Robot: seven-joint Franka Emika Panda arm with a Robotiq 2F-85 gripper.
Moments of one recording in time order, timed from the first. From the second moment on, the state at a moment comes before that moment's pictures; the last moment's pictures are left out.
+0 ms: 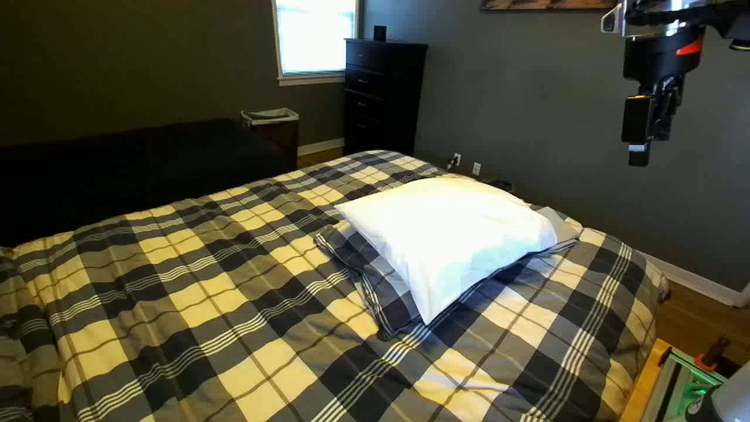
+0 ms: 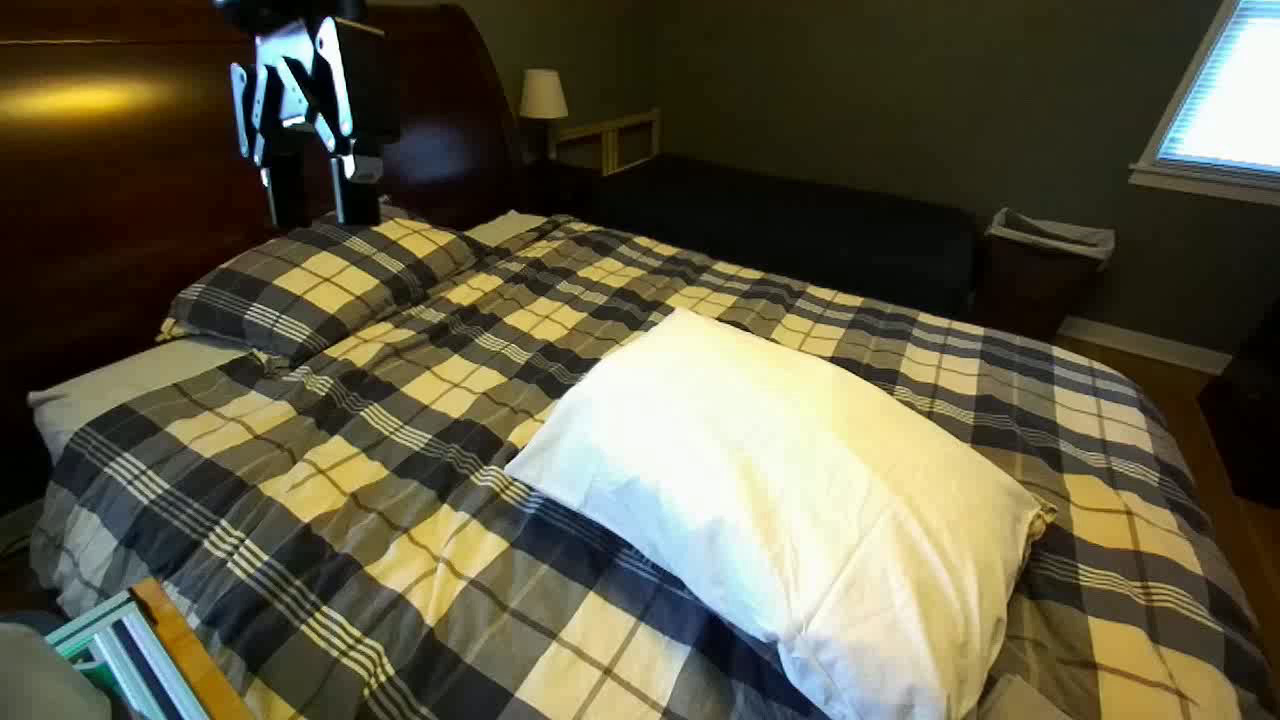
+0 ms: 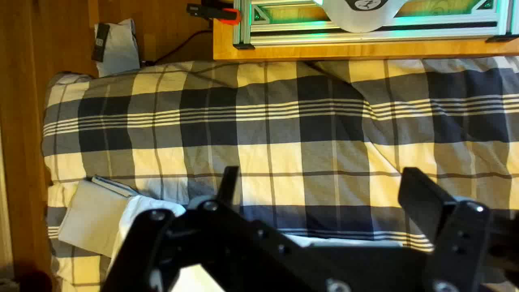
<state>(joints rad) -0.05 -0.70 0.08 -2.27 -0.21 1.33 -0.02</state>
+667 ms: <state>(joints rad) -0.01 -0.59 0.05 -2.28 -0.22 1.57 -0.05</state>
